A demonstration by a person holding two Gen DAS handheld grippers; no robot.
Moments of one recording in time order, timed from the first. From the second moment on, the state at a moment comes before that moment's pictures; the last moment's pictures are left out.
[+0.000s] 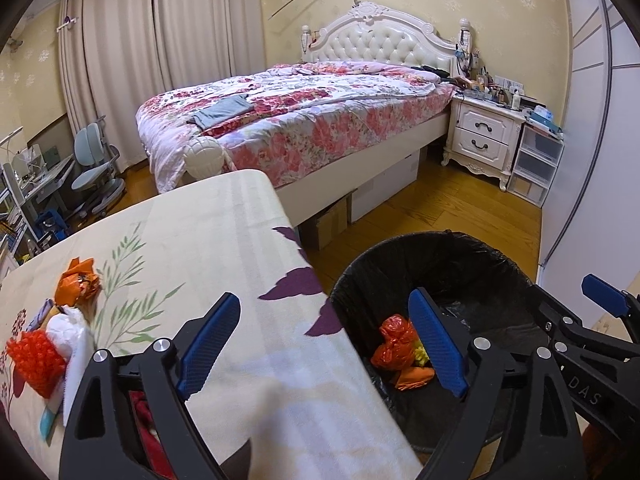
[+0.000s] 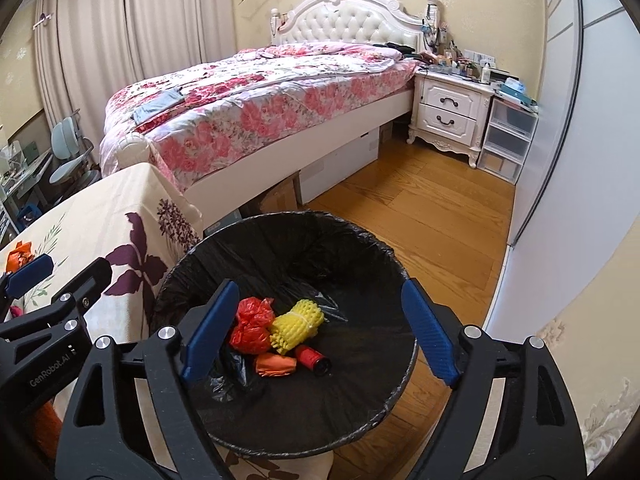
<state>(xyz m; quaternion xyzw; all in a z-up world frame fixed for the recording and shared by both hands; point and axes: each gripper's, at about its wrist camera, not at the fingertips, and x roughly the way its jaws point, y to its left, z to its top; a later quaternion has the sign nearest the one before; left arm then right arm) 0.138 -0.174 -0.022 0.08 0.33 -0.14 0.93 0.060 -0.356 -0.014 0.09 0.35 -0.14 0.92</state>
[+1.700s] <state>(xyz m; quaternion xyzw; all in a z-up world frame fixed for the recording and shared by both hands) 0.136 0.050 -0.021 0.04 0.35 0.02 0.93 0.079 -0.158 0.000 0.02 0.37 0.04 0.93</state>
